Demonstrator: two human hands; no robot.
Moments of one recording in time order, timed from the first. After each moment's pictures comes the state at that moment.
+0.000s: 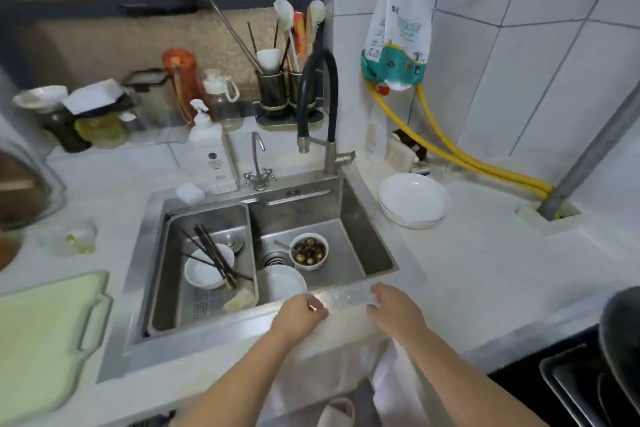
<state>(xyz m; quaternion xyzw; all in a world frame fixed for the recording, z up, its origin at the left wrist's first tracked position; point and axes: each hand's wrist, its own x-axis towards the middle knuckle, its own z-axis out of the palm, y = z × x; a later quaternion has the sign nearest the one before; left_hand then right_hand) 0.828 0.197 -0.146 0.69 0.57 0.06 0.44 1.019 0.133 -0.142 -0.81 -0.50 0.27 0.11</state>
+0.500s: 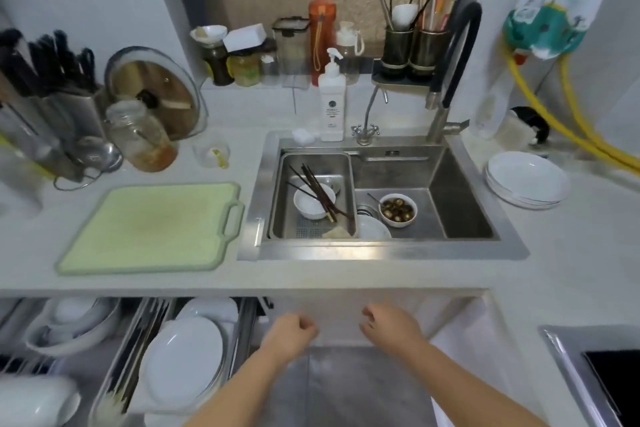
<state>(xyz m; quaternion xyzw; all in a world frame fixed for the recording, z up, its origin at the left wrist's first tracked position) 0.607 0.070 -0.193 0.61 0.66 0.04 0.45 0.820 0.066 -0.168 -0.68 -0.67 0.29 -0.04</state>
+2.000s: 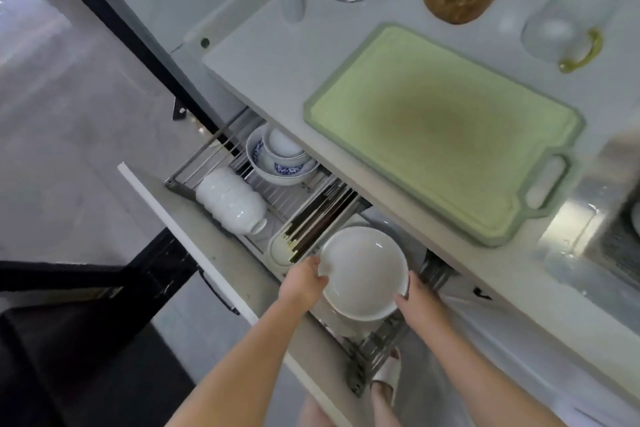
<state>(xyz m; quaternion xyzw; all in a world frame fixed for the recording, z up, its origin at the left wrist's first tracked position) 0.282 0.024 -0.302 0.21 0.86 0.11 0.46 0.468 0.129 -0.307 -0.54 -0.72 0.38 -0.24</state>
